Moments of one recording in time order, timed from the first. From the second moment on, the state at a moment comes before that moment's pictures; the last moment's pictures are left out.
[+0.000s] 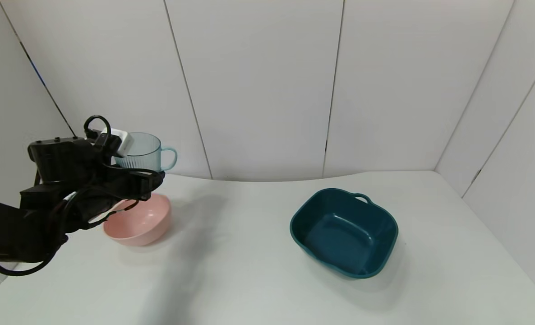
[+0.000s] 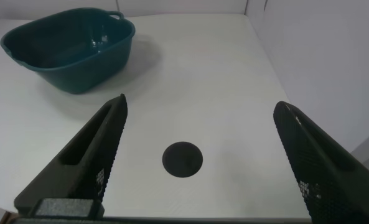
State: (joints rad) left arm 0.02 1.83 -0.83 -0.78 0.05 0.26; right arm 0.00 0.00 0.00 0.01 -0.01 0.03
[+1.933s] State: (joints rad) left arm 0.22 1.83 -0.75 -0.73 0.32 0.90; right arm 0.00 0.00 0.00 0.01 -0.01 0.02
